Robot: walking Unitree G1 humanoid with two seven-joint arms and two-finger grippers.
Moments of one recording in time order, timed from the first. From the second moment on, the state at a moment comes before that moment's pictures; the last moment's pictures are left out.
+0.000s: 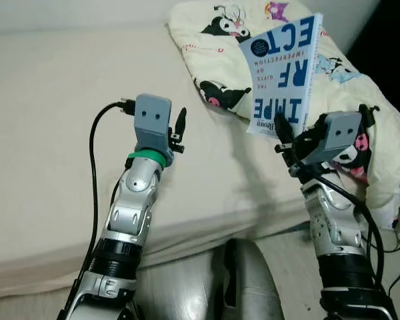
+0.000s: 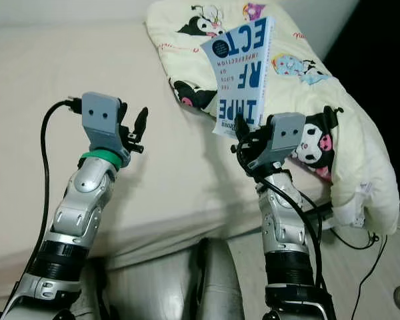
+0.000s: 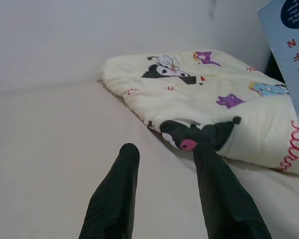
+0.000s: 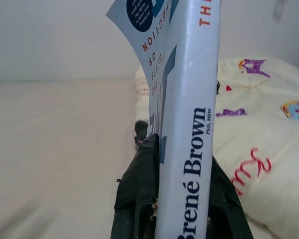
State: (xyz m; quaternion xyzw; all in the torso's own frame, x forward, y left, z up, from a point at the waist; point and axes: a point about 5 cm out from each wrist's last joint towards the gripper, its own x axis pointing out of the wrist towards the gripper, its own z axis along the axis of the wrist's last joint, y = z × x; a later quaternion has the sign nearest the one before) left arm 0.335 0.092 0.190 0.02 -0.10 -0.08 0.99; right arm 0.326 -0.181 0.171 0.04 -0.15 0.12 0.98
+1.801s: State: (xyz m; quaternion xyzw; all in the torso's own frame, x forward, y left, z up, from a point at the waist) left arm 0.331 0.080 0.186 0.05 -0.09 -0.13 0.99; right arm 0.325 -0.170 0.154 0.05 -0.12 0.11 0.98
